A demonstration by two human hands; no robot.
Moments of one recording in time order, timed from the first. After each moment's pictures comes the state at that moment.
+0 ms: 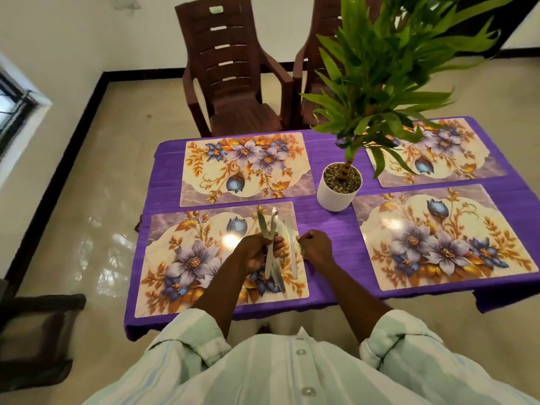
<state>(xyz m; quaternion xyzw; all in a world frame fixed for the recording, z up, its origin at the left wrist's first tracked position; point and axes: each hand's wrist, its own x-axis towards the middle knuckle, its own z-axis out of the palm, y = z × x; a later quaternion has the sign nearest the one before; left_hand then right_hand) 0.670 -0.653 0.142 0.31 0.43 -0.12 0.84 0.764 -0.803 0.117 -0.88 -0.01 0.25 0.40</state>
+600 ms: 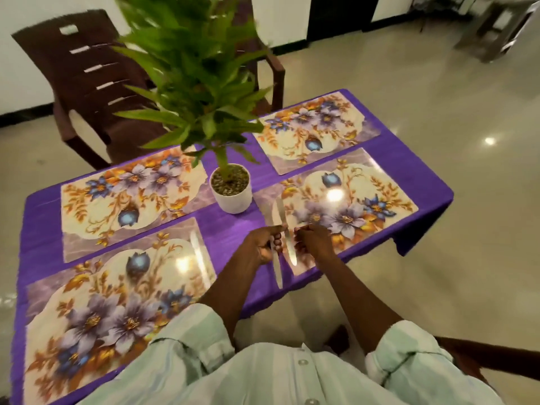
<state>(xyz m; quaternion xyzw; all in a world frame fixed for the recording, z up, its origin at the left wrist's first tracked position) 0.814 -0.868 0.150 0.38 0.39 -0.24 0.80 0.827 -1.013 0.140 -0.73 0.19 0.22 0.62</state>
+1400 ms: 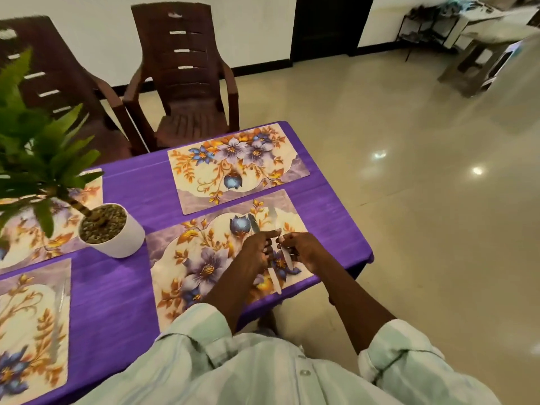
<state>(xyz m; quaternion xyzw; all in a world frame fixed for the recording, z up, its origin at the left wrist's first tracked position) 1.008 -1.118 0.144 0.44 0.43 -0.20 0.76 1.033 -1.253 0.157 -0.70 0.15 0.37 0.60</state>
